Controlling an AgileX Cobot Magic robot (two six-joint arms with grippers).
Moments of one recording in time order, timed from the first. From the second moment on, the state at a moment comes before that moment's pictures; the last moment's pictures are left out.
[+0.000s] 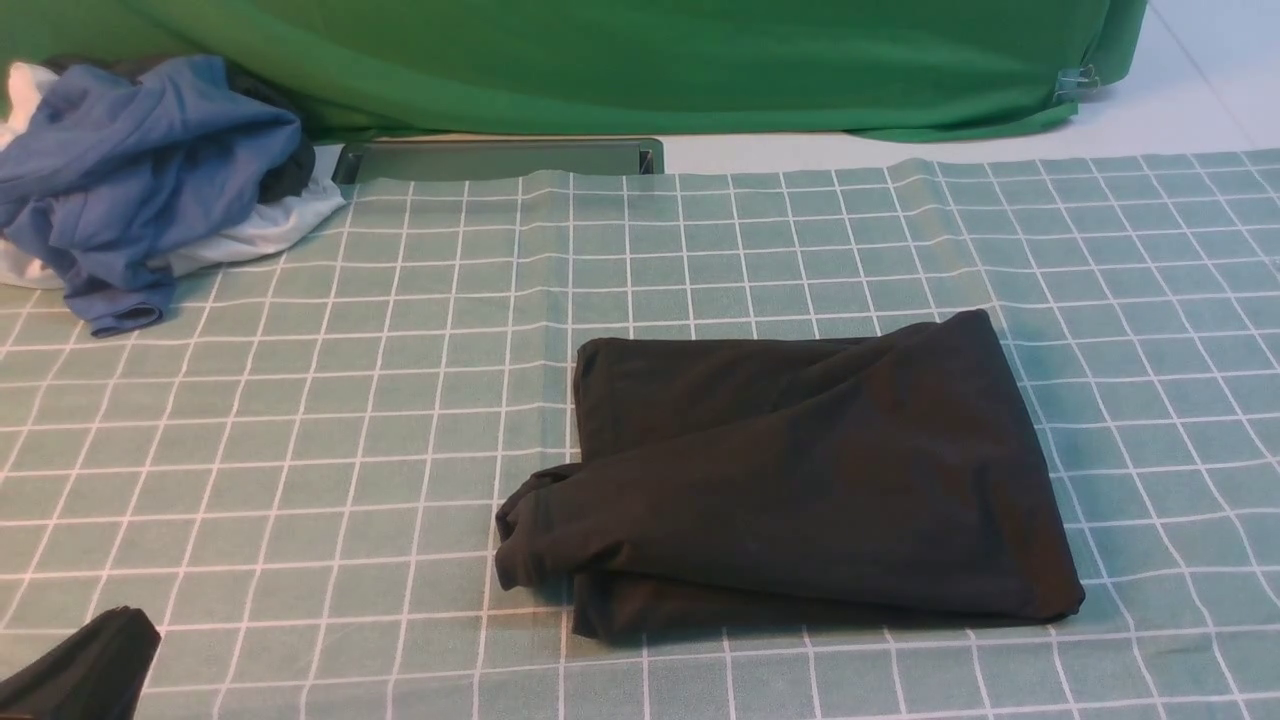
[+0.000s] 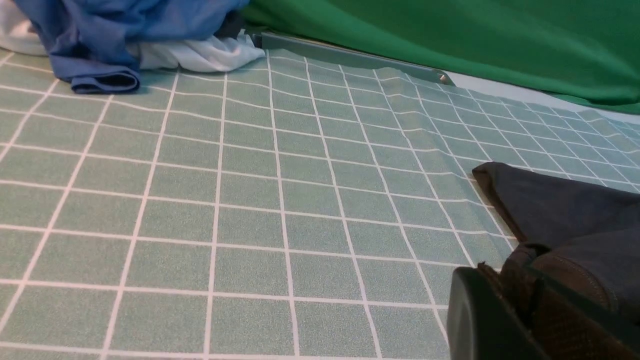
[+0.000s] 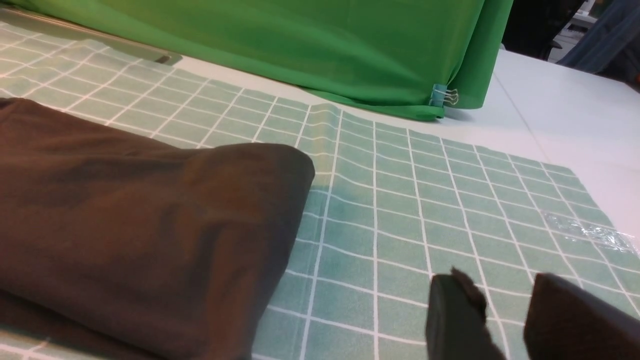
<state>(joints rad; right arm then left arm) 0.07 0.00 0.01 -0.01 0.23 -0.13 -0.13 0.00 0.00 -0.03 0.25 -0.14</state>
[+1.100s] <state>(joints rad) 0.07 0.00 0.01 -0.01 0.23 -0.13 0.05 0.00 0.00 -0.06 0.26 -0.13</state>
